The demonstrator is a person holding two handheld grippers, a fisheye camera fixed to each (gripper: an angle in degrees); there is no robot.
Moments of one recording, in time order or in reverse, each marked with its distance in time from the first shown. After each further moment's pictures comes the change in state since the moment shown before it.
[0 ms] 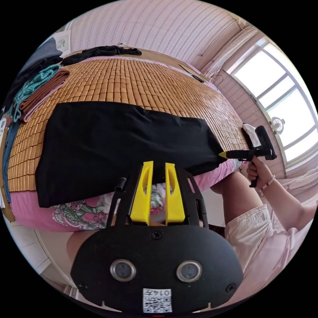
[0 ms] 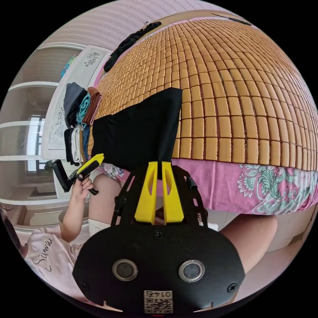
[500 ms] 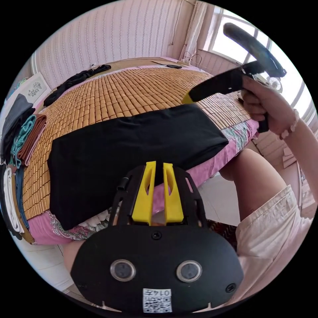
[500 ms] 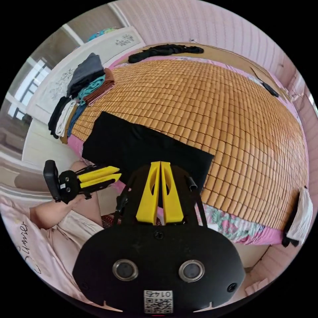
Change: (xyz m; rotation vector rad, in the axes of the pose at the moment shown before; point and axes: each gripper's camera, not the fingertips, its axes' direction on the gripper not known) left arm 0.128 0.056 0.041 0.011 -0.175 0.263; right arm -0.138 -0.090 -0.016 0.027 0.310 -0.440
